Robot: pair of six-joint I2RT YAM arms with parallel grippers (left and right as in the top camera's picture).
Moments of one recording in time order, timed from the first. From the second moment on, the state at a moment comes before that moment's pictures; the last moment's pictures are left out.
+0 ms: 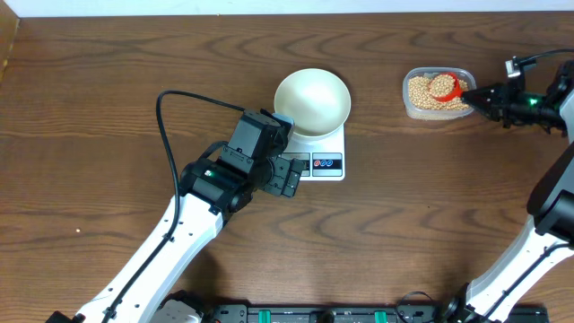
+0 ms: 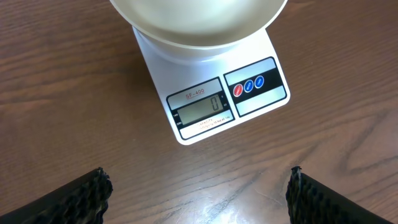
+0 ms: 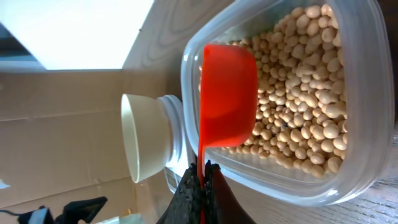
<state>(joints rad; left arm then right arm) -0.52 1.30 1.03 -0.72 0.04 -0.12 -0.47 2.19 1.66 -0.93 -1.12 -0.05</state>
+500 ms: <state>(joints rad) -0.52 1.30 1.03 -0.72 0.04 -0.12 -0.53 2.19 1.66 -0.93 -1.31 -0.07</state>
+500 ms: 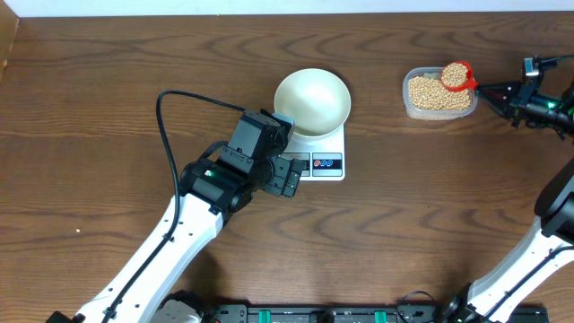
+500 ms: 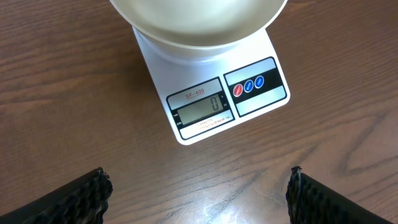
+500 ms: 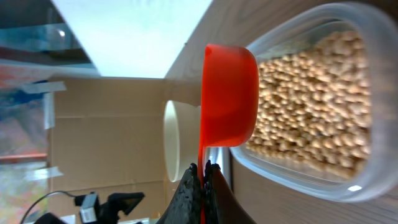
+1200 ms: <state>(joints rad) -0.52 1.30 1.03 -0.72 0.04 -0.12 -0.41 2.19 1.66 -0.93 -1.50 -0.07</state>
